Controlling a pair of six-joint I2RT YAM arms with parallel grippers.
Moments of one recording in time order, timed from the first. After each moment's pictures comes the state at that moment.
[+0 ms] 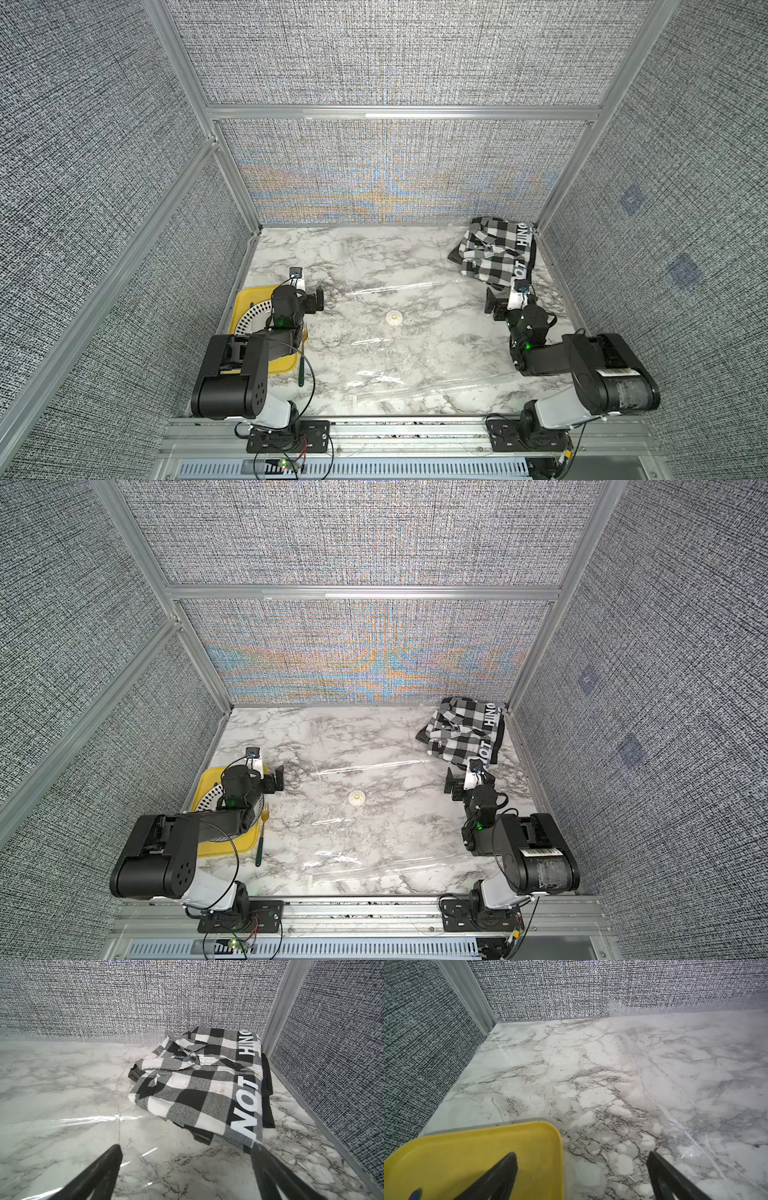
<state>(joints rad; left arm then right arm) -0.03 1.51 0.44 0.65 0.02 0.05 0.02 1.52 0.22 1.12 0.05 -0.02</state>
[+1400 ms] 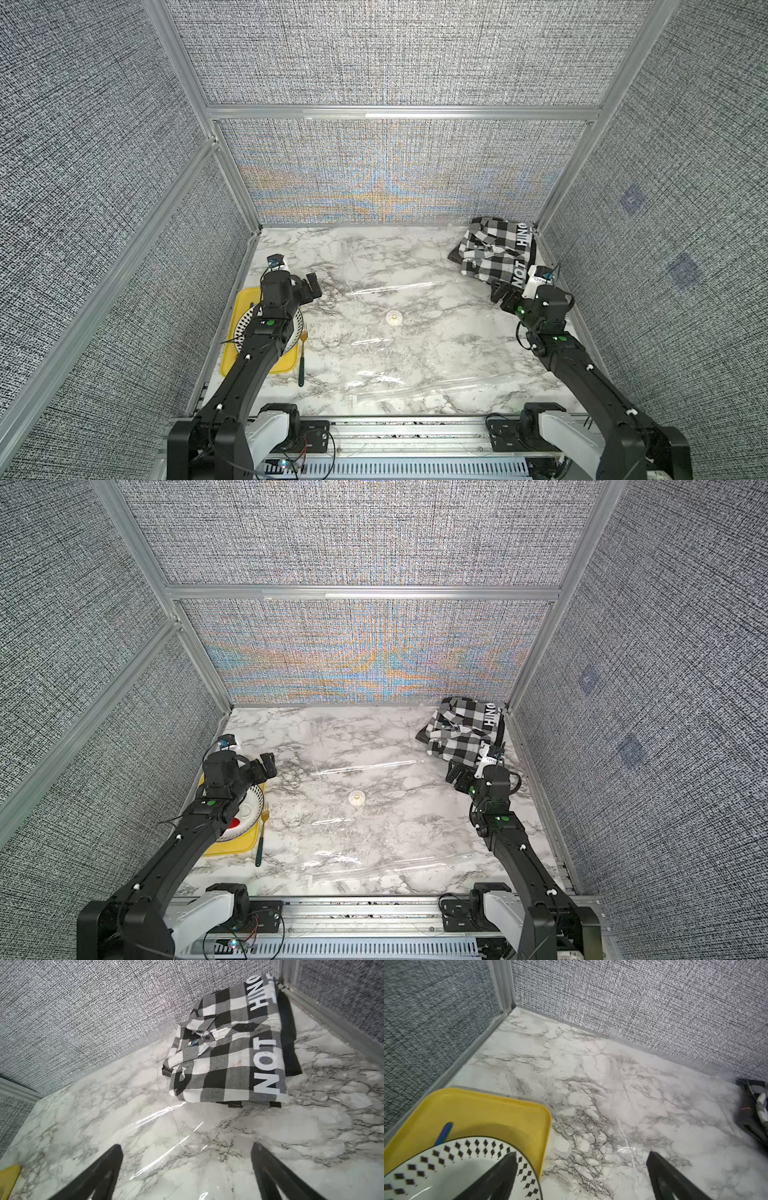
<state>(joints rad) -0.10 1.13 0.69 -0.09 -0.02 -0.32 0.01 1.03 0.50 0.12 -0.10 0.42</state>
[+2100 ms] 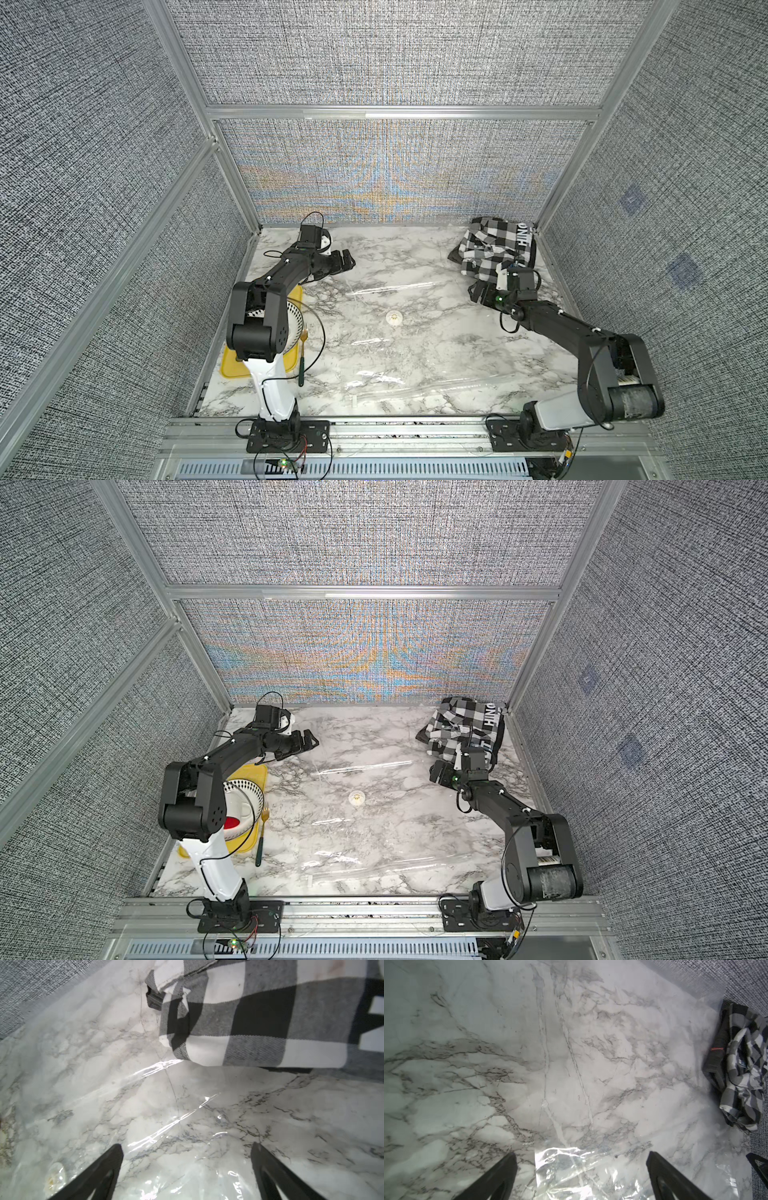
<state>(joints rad) -0.14 1.96 1.43 -0.45 0.38 -0.34 0.07 1.48 0.73 -0.05 -0.16 0.39</state>
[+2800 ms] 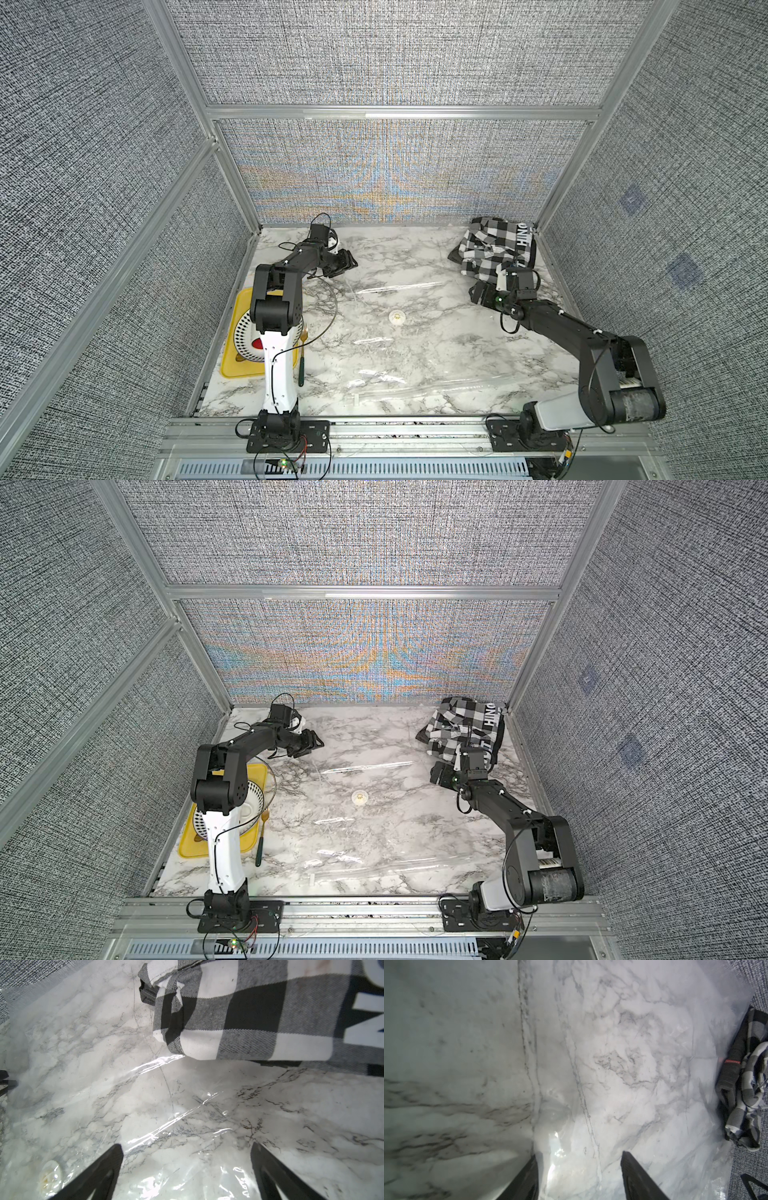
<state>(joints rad) -0.14 2.25 1.65 -0.46 0.49 -0.41 0.08 1.45 0.74 -0.09 -0.14 0.38</state>
